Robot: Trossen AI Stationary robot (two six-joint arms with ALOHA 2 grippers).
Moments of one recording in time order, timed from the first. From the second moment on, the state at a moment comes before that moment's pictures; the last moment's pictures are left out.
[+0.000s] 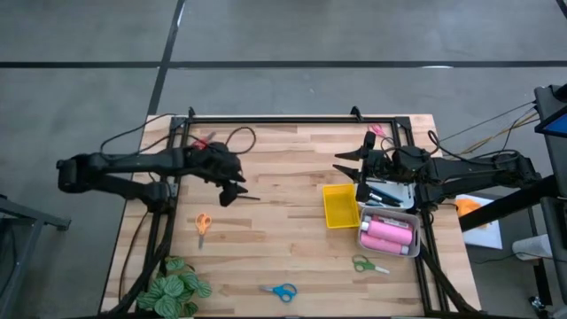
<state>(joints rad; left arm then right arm) 0.25 1.10 0.67 -0.41 0.24 -0.17 0.01 0.84 0.62 0.16 0.24 -0.09</state>
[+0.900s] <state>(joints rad) 0.25 1.57 0.67 -0.39 0.18 0.08 0.01 0.84 0.62 0.16 0.24 -0.09</state>
